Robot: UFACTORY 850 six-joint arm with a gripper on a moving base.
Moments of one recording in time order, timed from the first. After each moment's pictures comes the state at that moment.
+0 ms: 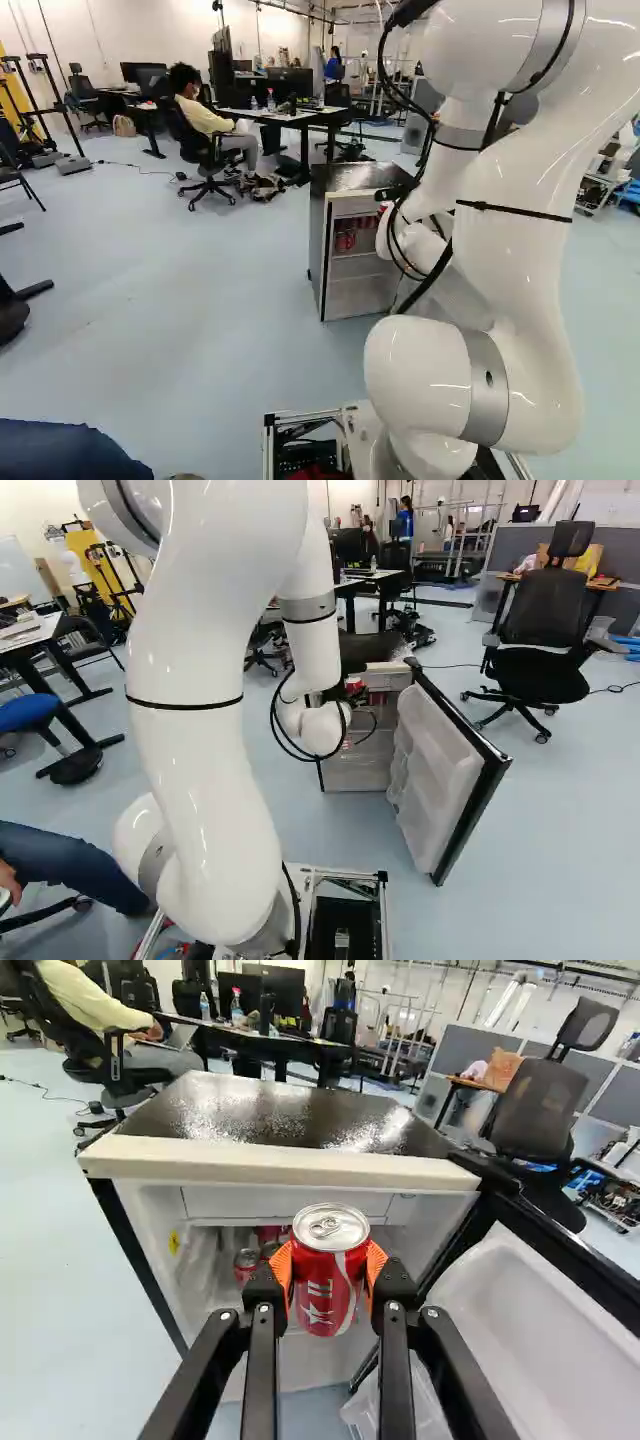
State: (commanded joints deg) arm -22.2 -21.7 -27.5 -12.5 68.7 -9.1
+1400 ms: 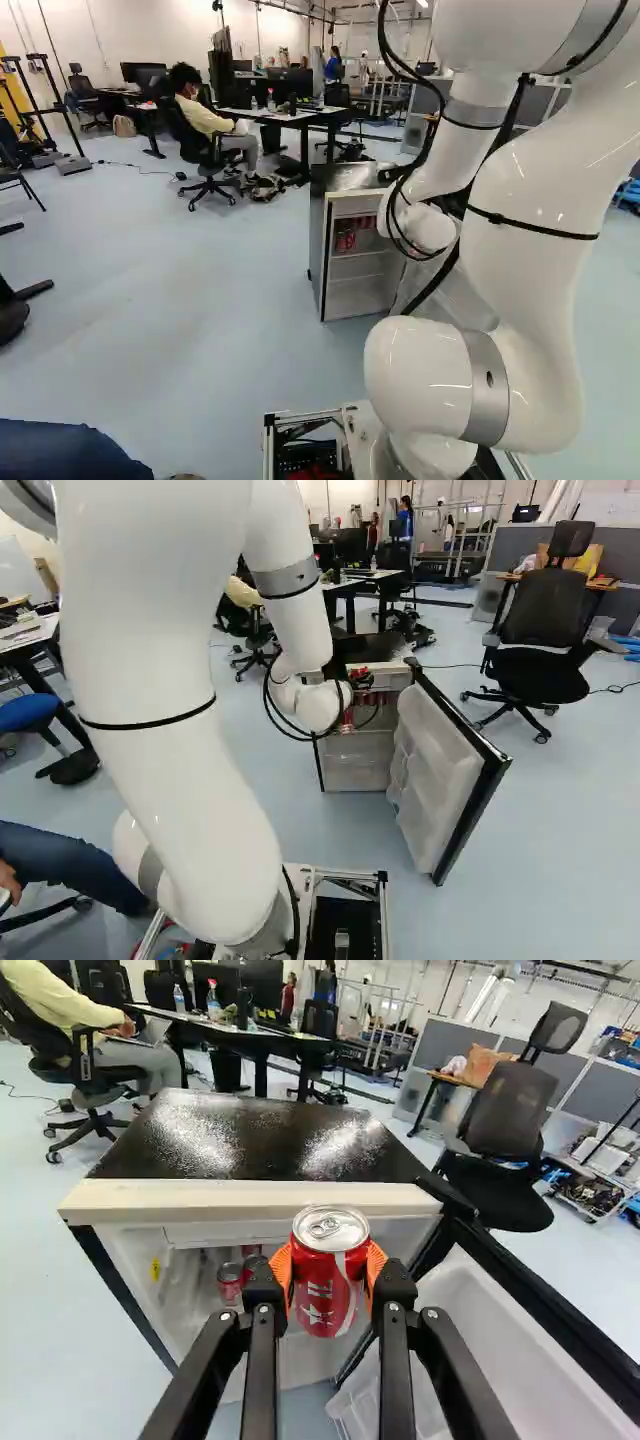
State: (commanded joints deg) arm -20.9 -13.1 -28.9 -7.9 57.6 -9.1
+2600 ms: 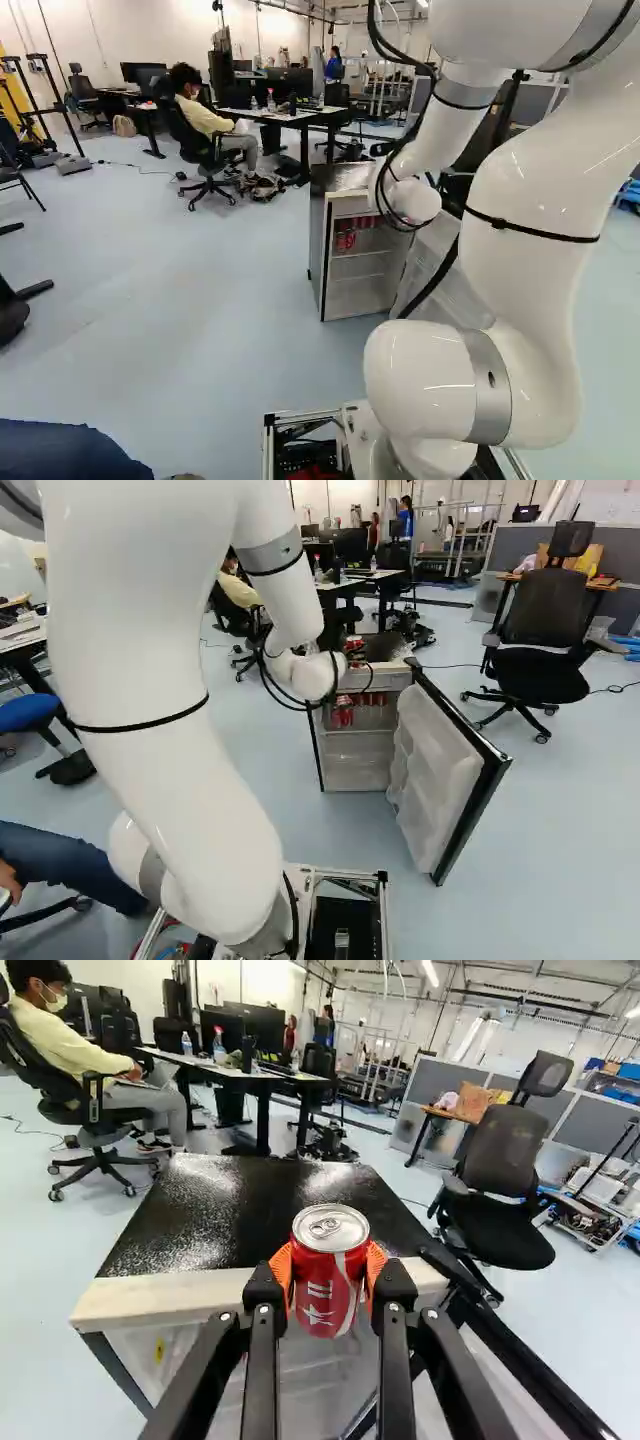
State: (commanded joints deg) arm -16.1 -12.0 -36.6 -3.8 54.1 -9.1
